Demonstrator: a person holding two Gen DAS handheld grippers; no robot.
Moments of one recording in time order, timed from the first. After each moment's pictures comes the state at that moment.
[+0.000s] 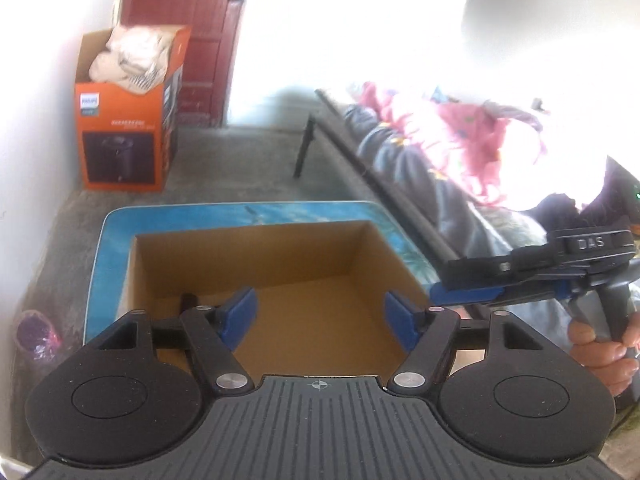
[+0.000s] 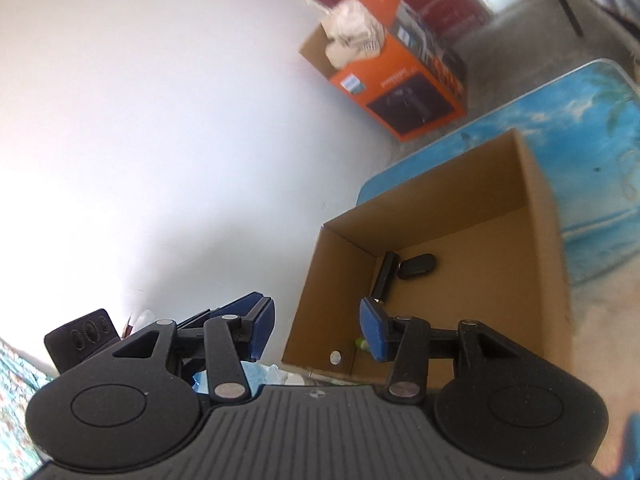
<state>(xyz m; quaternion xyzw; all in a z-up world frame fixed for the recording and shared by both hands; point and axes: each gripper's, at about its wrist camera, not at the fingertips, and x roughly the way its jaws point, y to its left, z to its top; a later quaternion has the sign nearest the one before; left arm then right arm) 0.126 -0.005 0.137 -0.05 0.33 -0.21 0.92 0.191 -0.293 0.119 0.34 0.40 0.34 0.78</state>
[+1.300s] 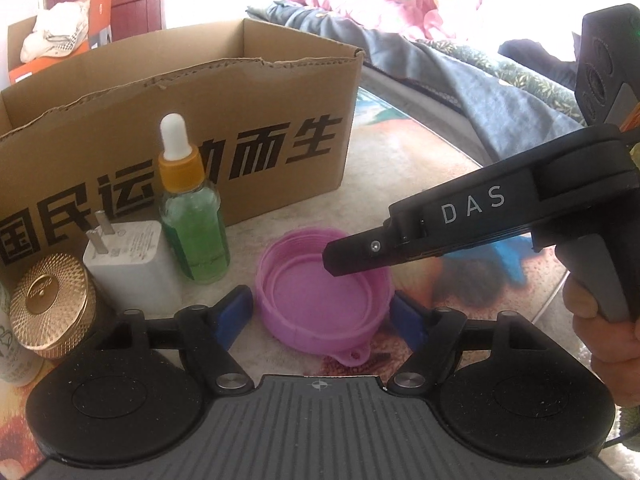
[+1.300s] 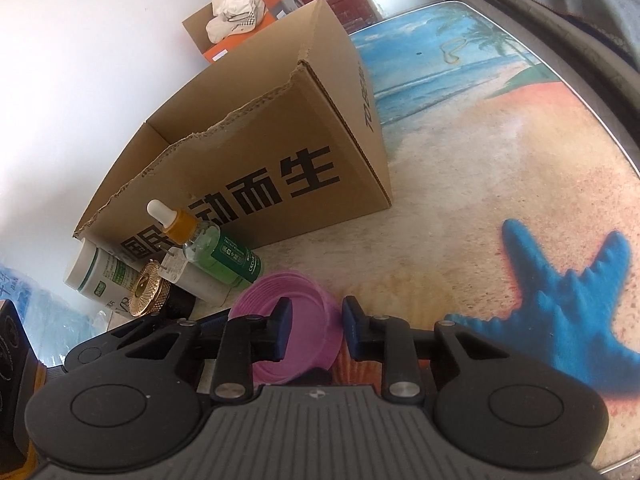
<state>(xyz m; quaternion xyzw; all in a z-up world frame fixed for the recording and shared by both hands) 0.062 -0.130 -0.031 0.07 0.38 -0.25 0.89 0.098 -0.290 -0.018 0.22 0.45 0.16 0.85</state>
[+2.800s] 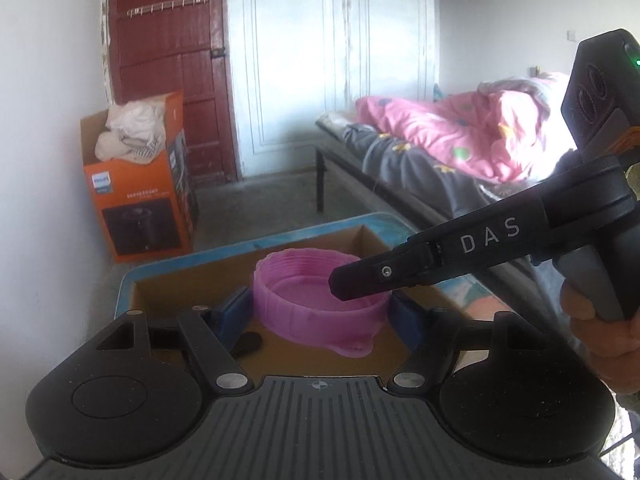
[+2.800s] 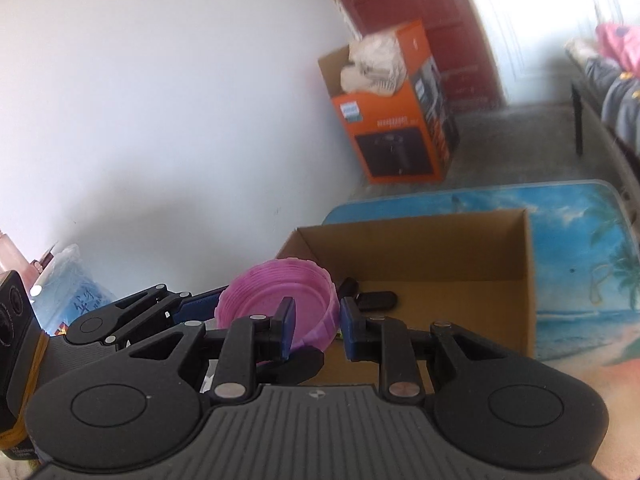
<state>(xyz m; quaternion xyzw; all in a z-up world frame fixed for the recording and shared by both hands) 0.131 -0.067 0.111 0.07 0.27 -0.17 0.95 0.203 -0.219 0.143 0.15 0.37 0.31 0.86</state>
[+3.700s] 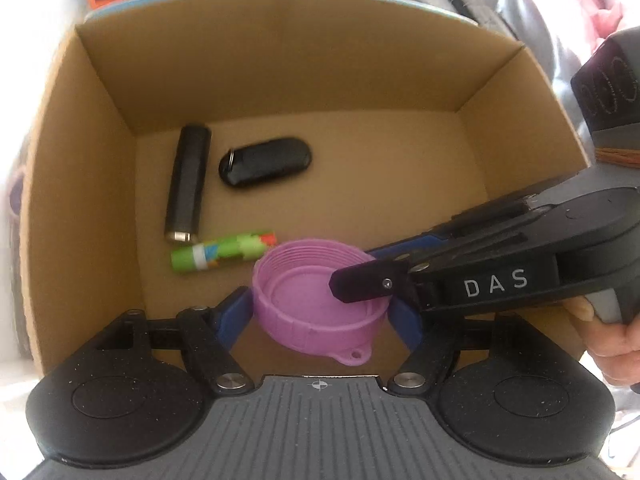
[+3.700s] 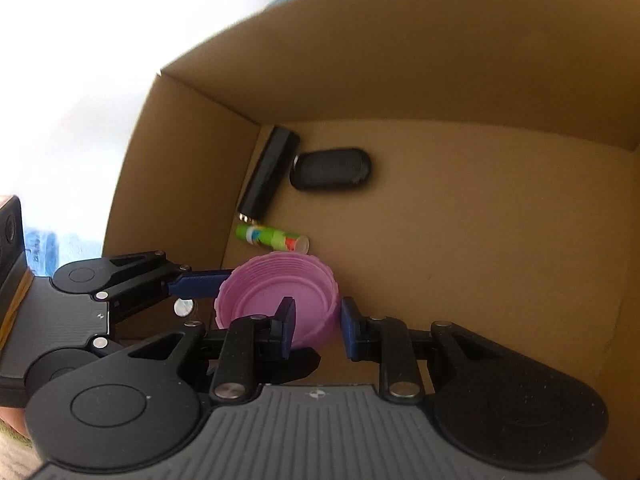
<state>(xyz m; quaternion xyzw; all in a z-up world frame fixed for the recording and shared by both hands) 0.267 -0.005 0.002 -0.03 0.62 -0.15 0.77 0.344 -0.143 -0.010 0.12 0.65 0.31 0.68</state>
